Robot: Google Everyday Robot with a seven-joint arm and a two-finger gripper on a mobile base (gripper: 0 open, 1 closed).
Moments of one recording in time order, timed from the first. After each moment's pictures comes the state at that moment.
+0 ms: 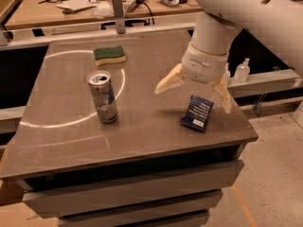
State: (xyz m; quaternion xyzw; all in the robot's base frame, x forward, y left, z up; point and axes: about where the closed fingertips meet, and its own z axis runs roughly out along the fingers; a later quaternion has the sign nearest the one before) arm 0.515 -0.103 0.867 -0.99 0.15 0.04 0.07
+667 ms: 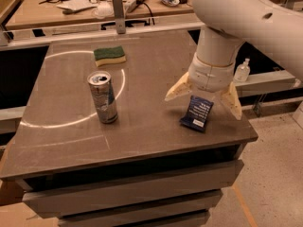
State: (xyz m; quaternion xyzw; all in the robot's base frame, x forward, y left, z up) arm 0.507 -0.134 0.852 -0.98 0.19 0.01 0.02
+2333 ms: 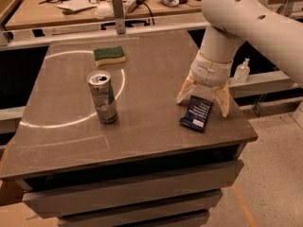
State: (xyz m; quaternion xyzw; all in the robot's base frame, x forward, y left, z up) arm 0.552 -0.138 0.826 -0.97 0.21 0.04 0.06
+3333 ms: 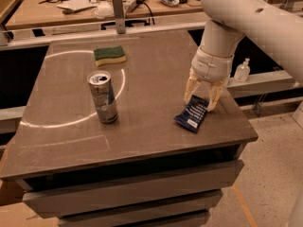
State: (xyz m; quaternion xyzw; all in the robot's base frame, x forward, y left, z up) arm 0.552 -0.143 0.837 -0.97 0.22 0.05 0.05
